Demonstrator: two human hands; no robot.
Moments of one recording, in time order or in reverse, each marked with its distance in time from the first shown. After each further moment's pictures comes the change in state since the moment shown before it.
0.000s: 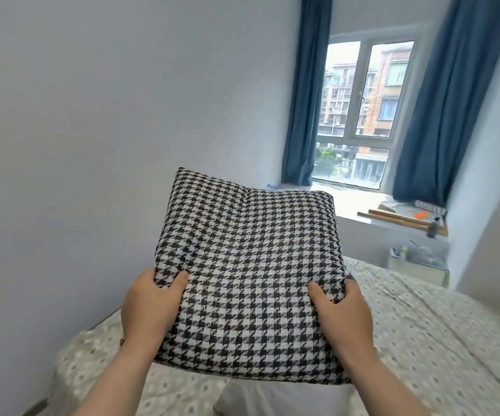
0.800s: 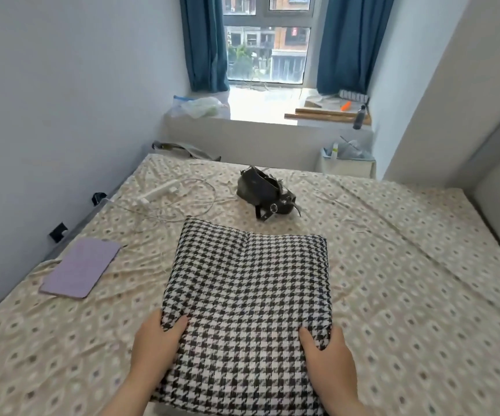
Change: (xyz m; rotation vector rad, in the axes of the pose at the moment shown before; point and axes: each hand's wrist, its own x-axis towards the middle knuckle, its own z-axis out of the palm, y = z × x) left_hand -0.034 -0.153 0.344 0.035 -0.754 -0.139; right_hand 0.037 0.312 0.063 -0.243 0.047 0.600
